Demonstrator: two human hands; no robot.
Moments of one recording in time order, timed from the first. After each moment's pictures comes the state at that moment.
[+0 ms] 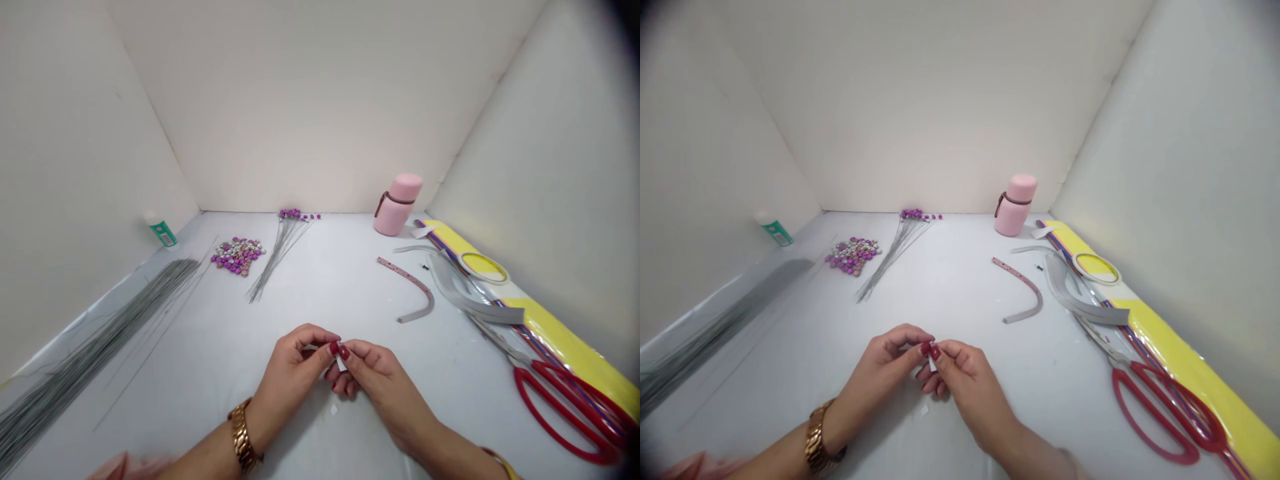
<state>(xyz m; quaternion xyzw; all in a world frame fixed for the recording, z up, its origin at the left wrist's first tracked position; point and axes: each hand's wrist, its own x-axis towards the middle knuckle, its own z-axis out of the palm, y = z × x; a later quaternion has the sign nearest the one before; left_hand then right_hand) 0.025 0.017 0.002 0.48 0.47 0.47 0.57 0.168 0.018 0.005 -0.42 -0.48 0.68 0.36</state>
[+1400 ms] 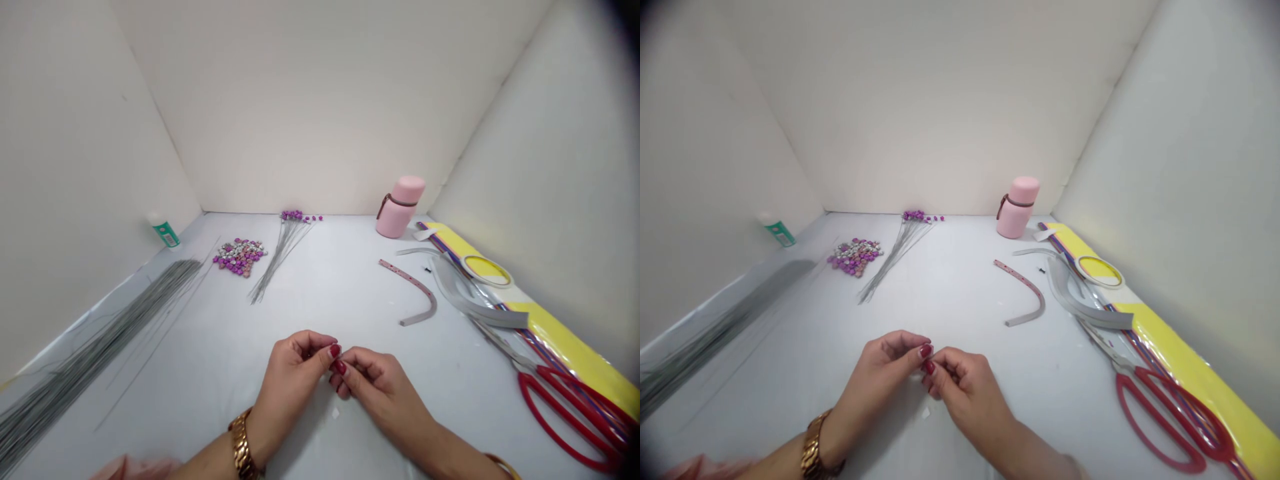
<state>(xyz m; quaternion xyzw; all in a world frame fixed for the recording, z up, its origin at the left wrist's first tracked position) 0.028 0.015 0.010 0.39 0.50 0.48 0.61 0.174 0.019 0.003 -0.44 -0.64 0.55 0.30</state>
